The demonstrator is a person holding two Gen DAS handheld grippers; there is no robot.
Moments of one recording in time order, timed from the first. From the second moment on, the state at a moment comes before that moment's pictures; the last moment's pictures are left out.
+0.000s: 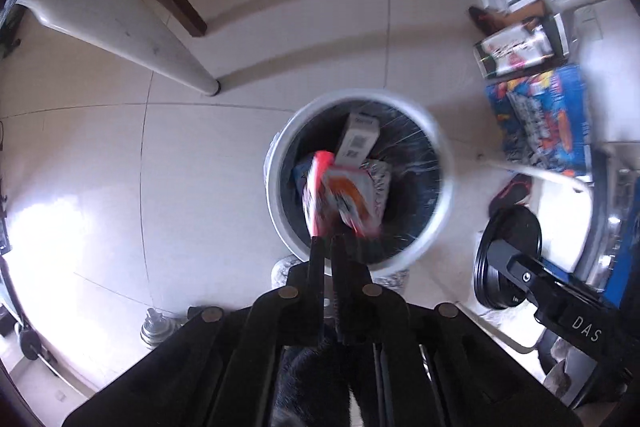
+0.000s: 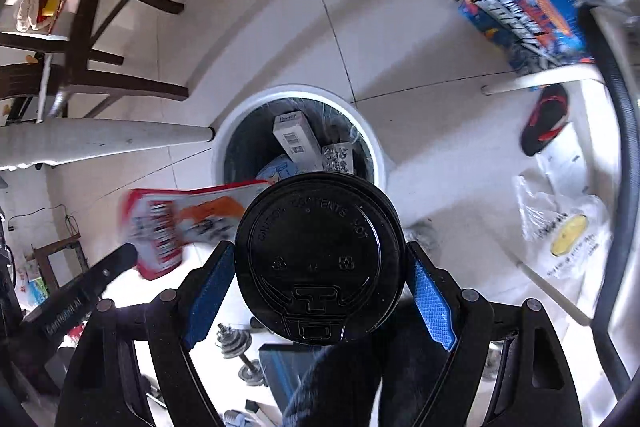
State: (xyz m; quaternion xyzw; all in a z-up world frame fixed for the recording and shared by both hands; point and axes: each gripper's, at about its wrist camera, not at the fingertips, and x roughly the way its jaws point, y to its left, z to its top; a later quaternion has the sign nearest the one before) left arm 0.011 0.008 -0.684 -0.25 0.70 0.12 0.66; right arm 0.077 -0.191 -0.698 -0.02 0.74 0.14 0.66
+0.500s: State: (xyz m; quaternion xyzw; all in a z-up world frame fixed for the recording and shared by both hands) left arm -0.013 0.031 -0.705 -0.19 0.70 0.19 0.66; right arm 0.081 -0.170 -0.786 -0.10 0.74 0.14 0.65
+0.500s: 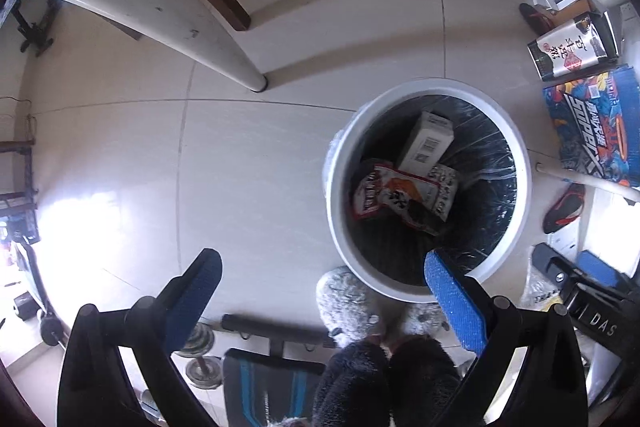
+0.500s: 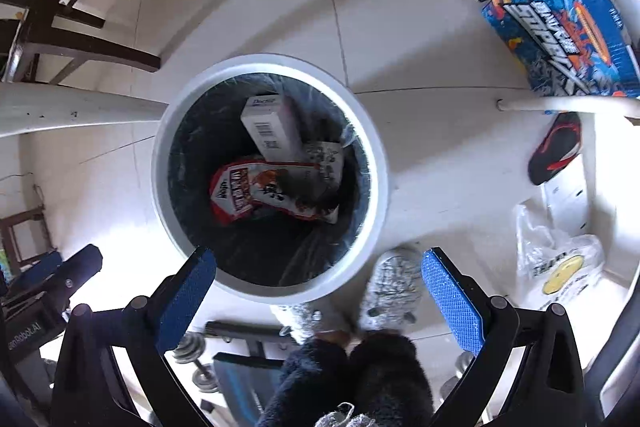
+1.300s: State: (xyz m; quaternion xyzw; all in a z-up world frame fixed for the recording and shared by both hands) left arm -0.050 -0.001 -0.586 -0.16 0.69 0.19 0.68; right arm 0.054 -0.198 -0.653 -0.13 0.71 0.11 0.69
